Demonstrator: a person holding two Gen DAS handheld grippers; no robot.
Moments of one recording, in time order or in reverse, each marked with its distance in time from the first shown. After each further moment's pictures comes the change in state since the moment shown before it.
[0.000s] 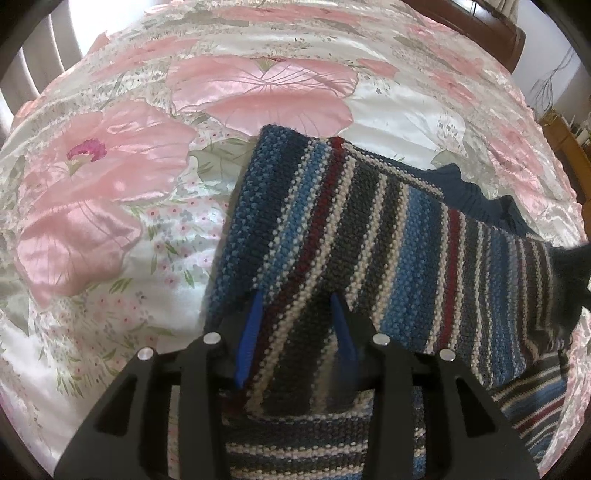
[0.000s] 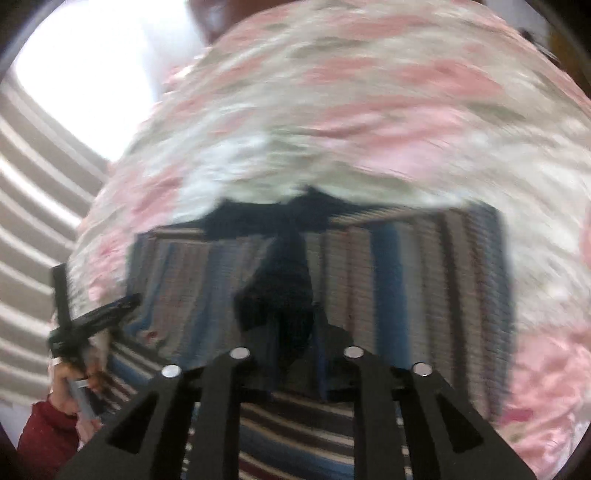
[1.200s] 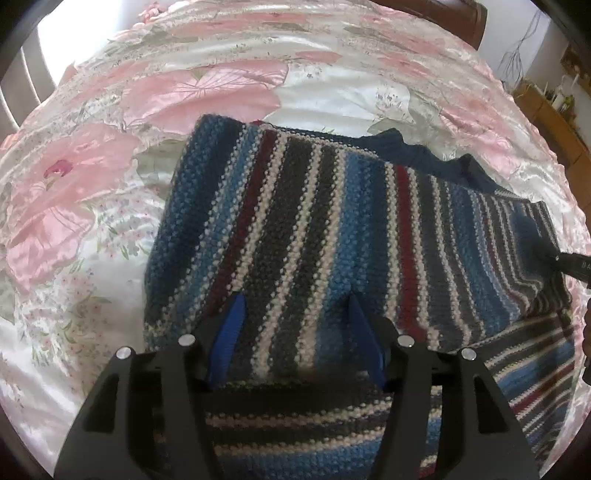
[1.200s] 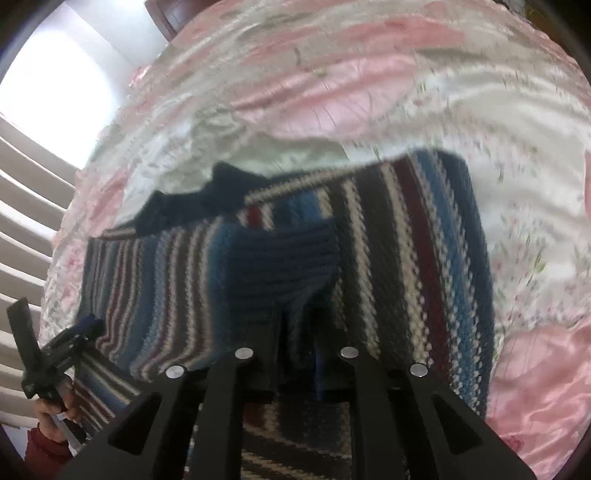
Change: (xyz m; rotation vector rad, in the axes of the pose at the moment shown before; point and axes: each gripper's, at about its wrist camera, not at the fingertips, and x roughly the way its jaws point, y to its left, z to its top) left arm -0.008 -0.046 -0.032 0.119 -0.037 -0.028; right arm 0.047 -0.052 -0.004 0.067 0.046 -0.015
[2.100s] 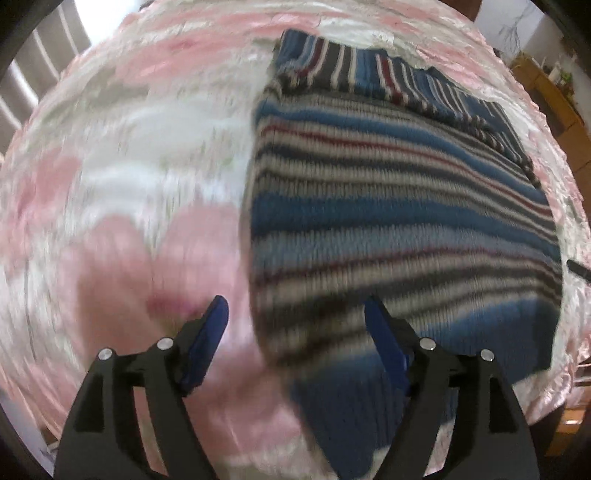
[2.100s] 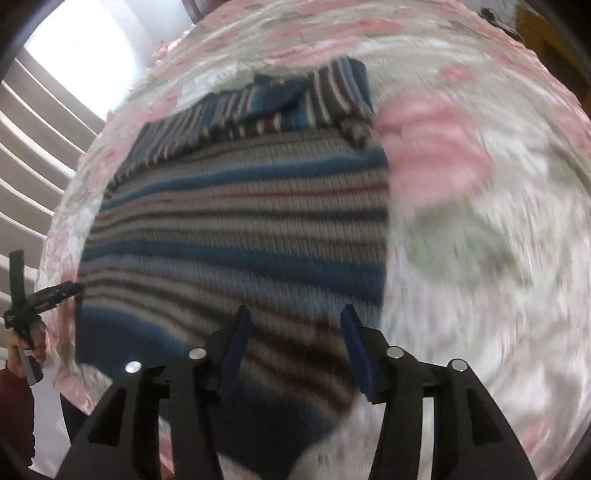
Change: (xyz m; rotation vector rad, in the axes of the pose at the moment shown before) left arm -0.147 0.052 -0.213 -0.015 0.163 0.010; right arm -0.156 -0.004 -0.259 -0.076 0.027 -0.080
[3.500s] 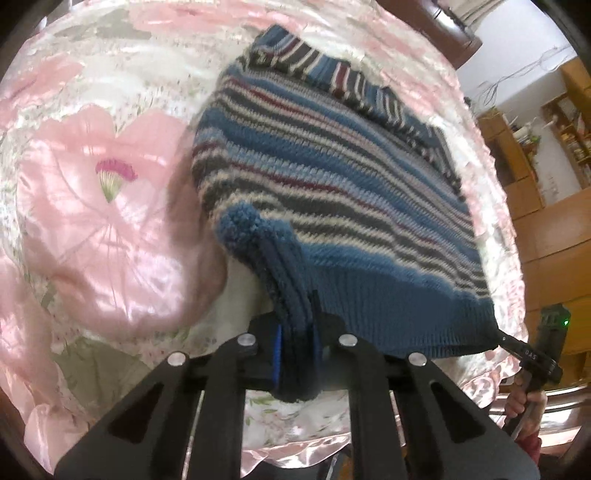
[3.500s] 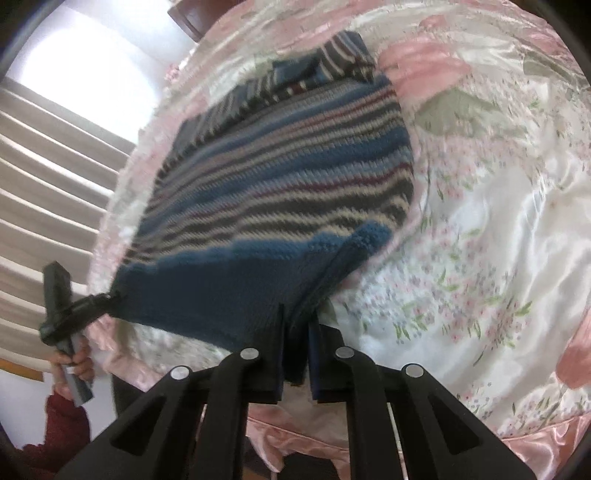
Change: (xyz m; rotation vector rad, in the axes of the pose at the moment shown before) left arm -0.036 -0.019 -0.069 -0.183 -0.058 -0.307; right arm -0.030 0.014 -0.089 0.150 -0.023 0.229
